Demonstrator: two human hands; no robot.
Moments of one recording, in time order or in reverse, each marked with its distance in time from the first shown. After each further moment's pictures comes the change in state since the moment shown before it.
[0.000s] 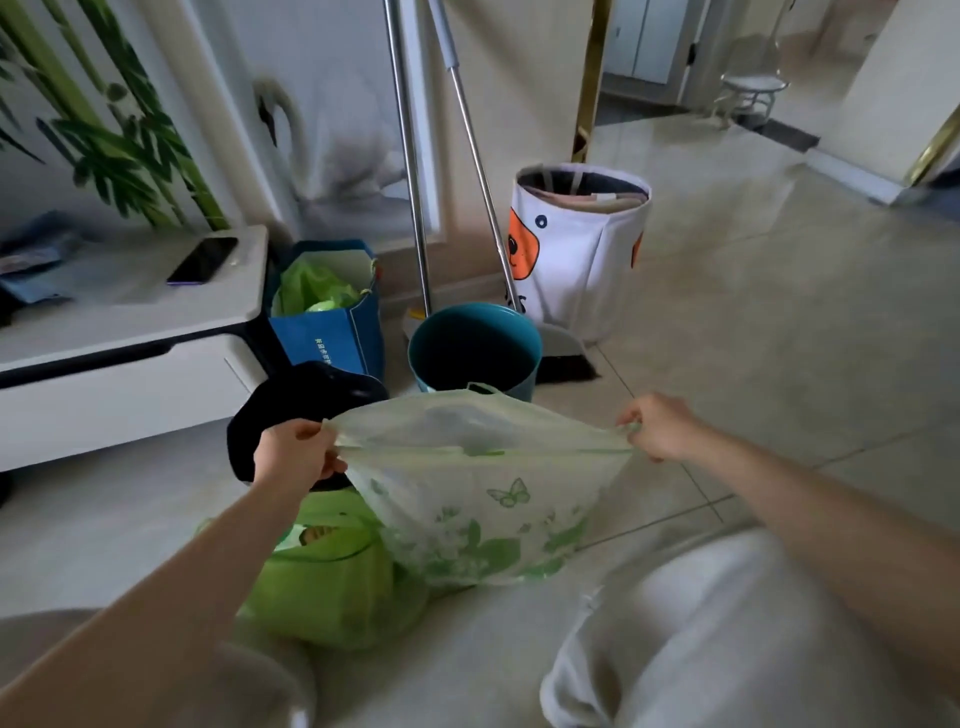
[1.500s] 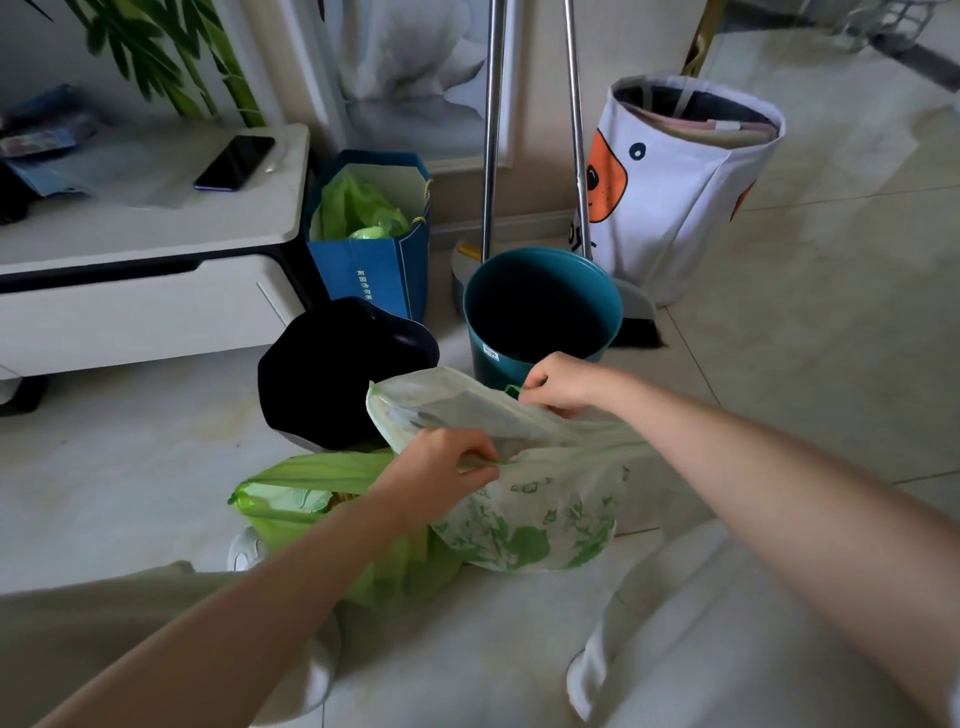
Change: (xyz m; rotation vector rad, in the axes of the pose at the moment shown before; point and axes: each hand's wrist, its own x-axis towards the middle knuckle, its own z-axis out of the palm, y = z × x) left_hand -0.023 -0.012 0.054 0.527 -0.608 0.544; right_hand 0.089 -0.147 0.092 0.000 -0.444 -0.231
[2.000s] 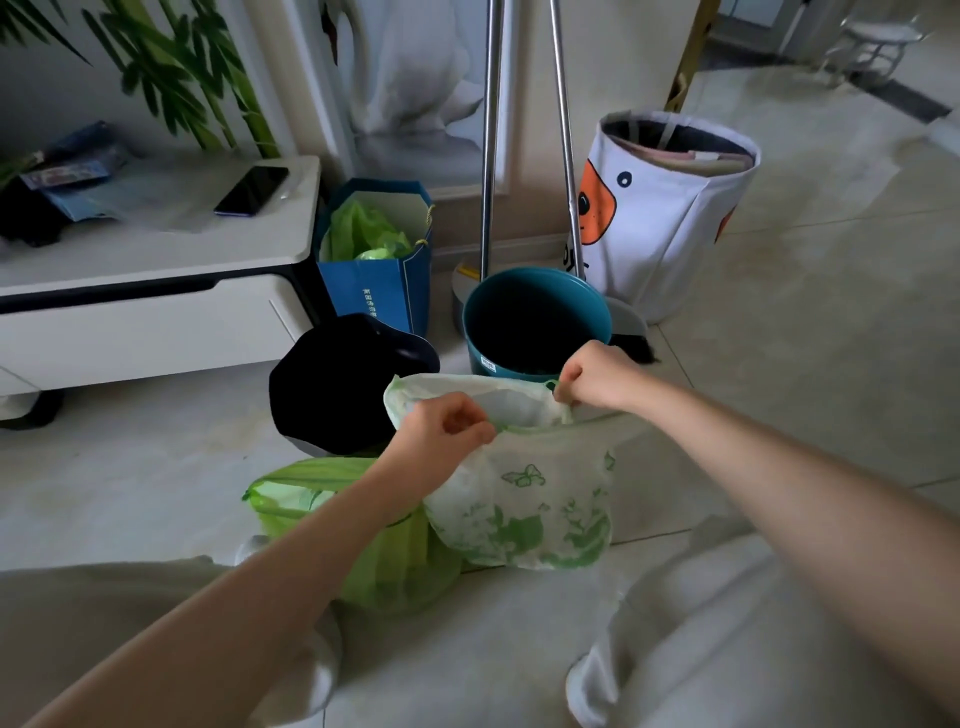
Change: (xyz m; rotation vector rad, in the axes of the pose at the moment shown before) left_hand -0.010 0.033 -0.022 -0.370 0.206 -0.187; right_hand -0.063 0.001 -0.029 -0.047 0.256 -0.056
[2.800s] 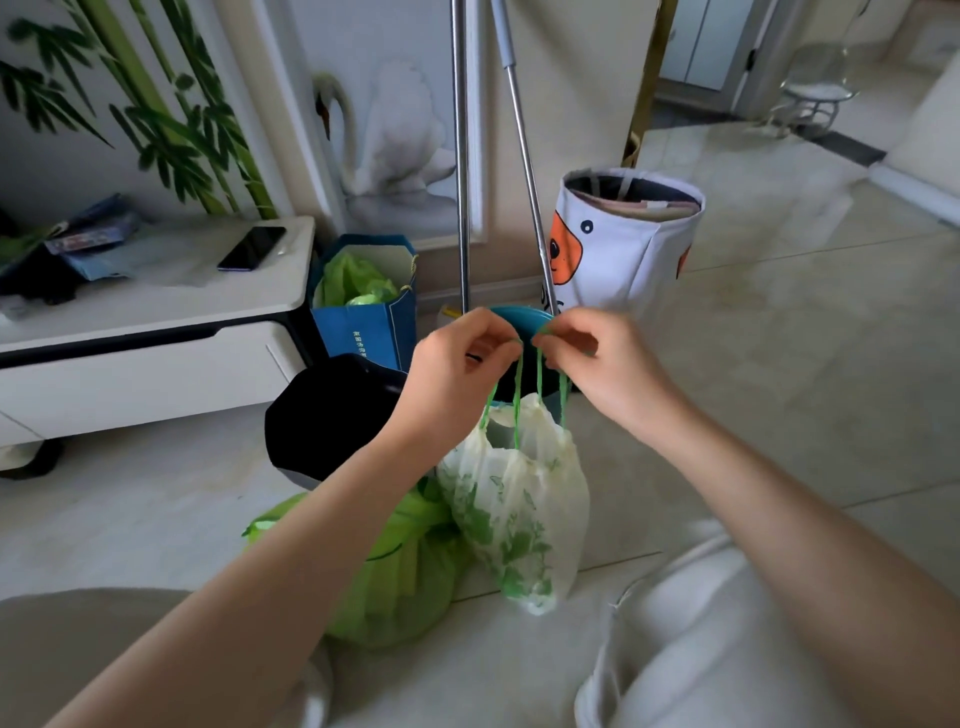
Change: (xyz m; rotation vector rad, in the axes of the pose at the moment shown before) left_hand -0.016 0.112 -0.003 -0.003 0.256 0.480; right_hand -0.095 -0.028 -0.047 0.439 0.526 -0.453
